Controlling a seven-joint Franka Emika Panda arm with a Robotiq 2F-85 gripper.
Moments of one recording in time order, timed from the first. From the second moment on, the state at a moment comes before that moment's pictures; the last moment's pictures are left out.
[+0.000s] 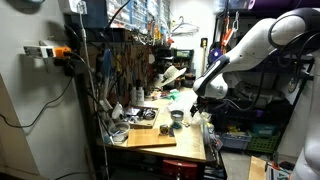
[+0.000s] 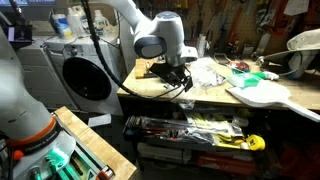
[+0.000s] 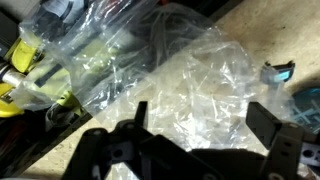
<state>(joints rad) -0.27 0.17 -0.21 -2.35 0.39 2.78 -0.60</state>
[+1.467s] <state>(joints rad) -0.31 0.34 -0.14 -2.20 0.47 2.80 -0.71</state>
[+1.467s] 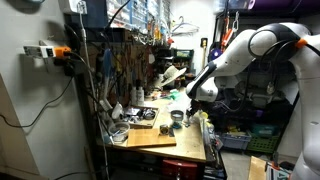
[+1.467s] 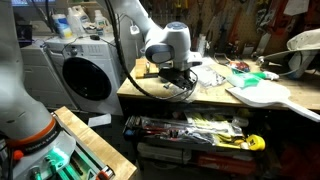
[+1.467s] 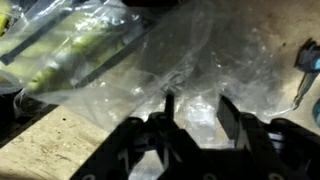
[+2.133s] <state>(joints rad) -0.43 0.34 0.02 -2.10 0.81 2.88 -0.99</state>
